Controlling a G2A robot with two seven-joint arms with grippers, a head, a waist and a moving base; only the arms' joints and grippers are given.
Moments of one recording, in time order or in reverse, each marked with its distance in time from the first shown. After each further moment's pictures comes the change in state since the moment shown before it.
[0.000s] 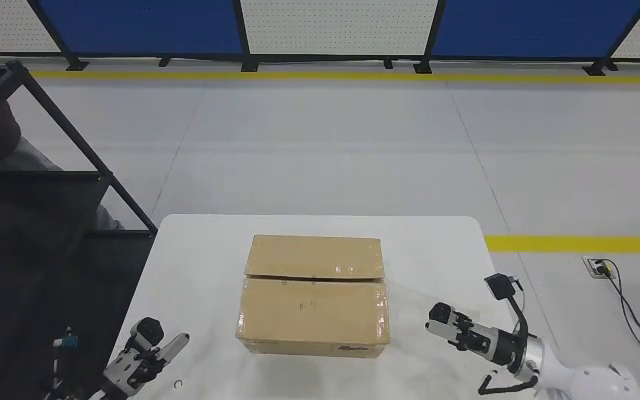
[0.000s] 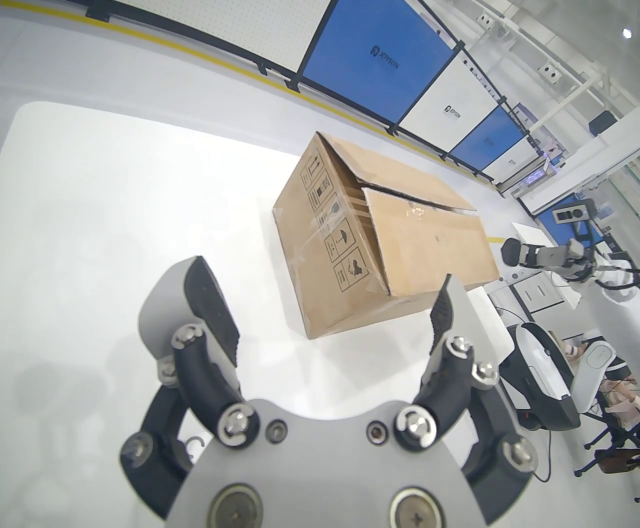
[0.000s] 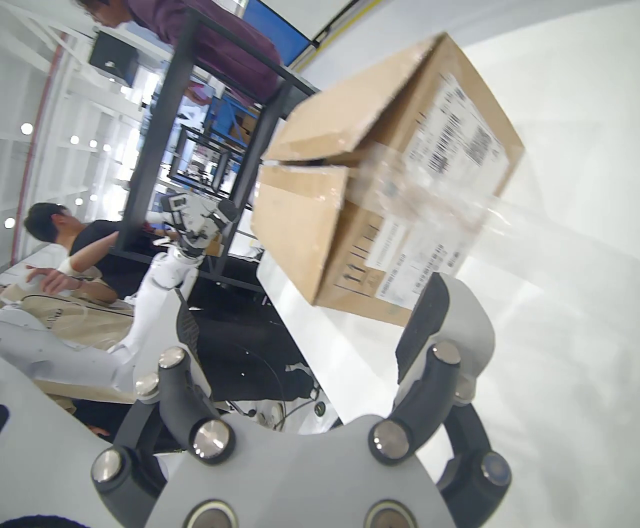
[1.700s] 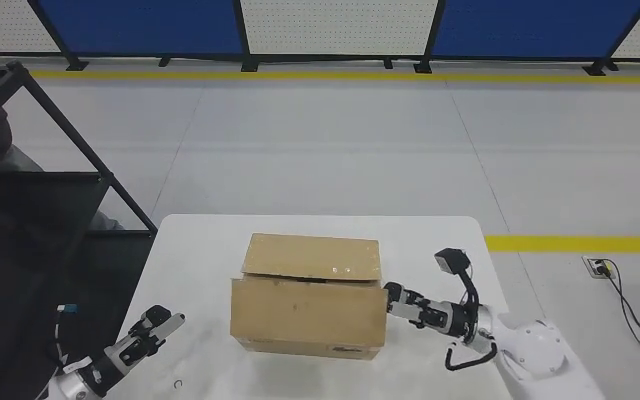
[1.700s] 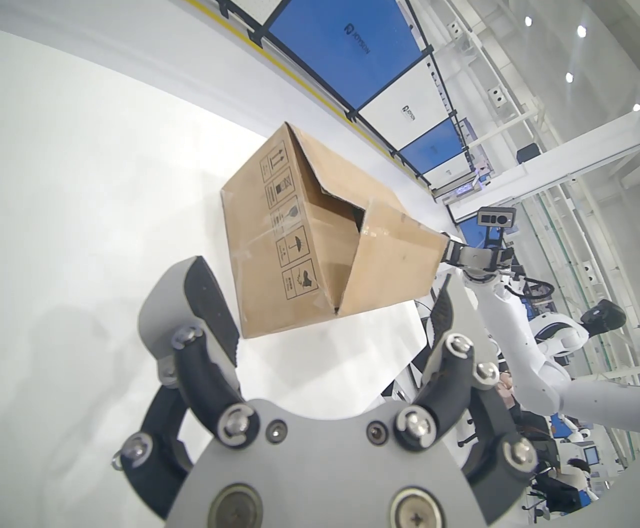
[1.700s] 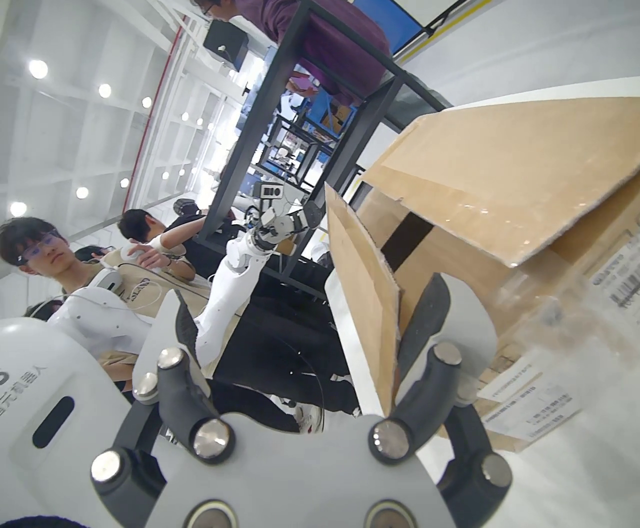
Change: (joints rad) left arm -0.163 0.029 -0.008 0.080 -0.375 0.100 -0.350; right arm 0.275 -0.021 -0.301 0.231 0.245 -0.161 0.022
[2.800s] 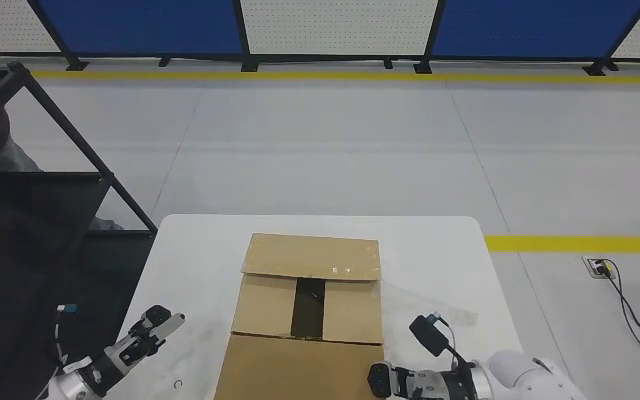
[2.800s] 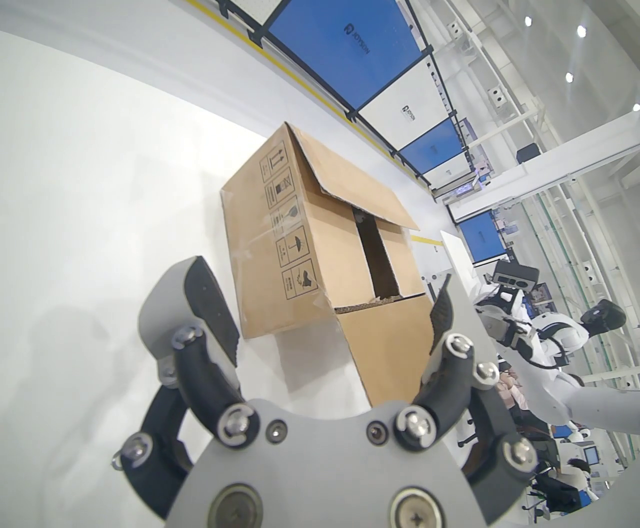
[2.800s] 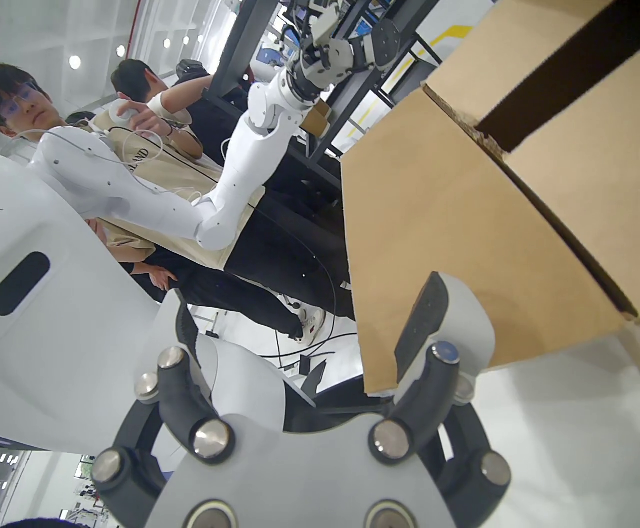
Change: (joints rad) left arm 0.000 0.000 0.000 0.000 0.000 0.000 0.000; right arm -0.174 0.160 -0.126 -0.210 -0.049 -0.107 0.108
